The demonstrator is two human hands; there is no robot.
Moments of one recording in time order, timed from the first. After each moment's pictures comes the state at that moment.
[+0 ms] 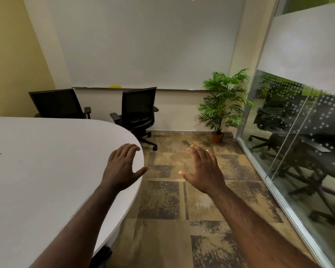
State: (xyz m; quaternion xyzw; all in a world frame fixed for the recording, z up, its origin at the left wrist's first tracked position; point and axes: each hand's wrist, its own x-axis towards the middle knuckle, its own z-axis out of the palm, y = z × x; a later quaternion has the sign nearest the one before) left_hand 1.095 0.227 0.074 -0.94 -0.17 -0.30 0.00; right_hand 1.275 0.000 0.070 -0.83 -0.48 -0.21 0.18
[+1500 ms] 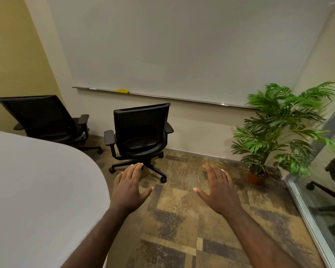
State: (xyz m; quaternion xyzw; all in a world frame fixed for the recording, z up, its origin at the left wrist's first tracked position) left_hand 1.661 0.605 -0.005 -0.90 -0.36 -0.24 -0.07; right_hand 1.896 0.414 0.006 -0.83 -0.52 -0.12 0.17
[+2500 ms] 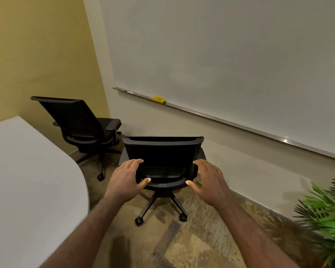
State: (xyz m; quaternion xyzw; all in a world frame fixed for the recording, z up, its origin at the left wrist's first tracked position) left_hand 1.882 0.919 0.017 -0.84 -0.48 -0.26 -0.04; right_hand 2.161 0.820 0.024 -0.69 -0.68 -0.04 0.25
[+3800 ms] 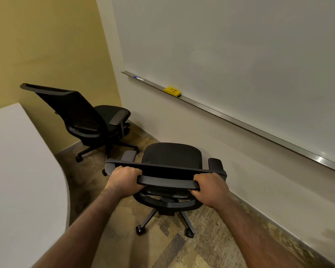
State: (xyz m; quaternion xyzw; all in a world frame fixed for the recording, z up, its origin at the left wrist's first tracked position) left_hand 1.964 1.156 -0.013 -0.84 -0.54 -0.01 -0.04; right_hand 2.250 1.086 -0.024 -0.64 -0.76 0.04 0.07
